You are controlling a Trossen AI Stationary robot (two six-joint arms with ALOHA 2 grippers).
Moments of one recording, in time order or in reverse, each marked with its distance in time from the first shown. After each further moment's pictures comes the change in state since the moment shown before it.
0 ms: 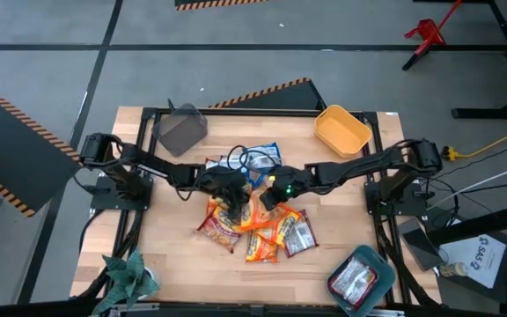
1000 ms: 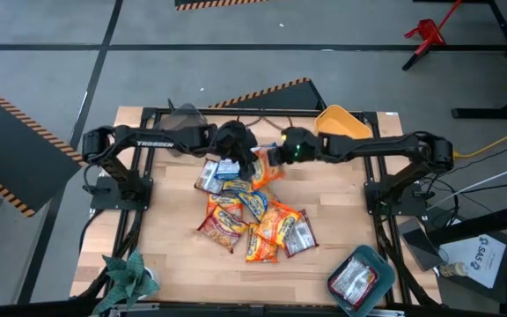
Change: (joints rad) left arm 0.271 -0.003 0.442 -0.618 0.008 0.260; right arm -0.287 -0.126 0.000 -0.067 0.105 -0.064
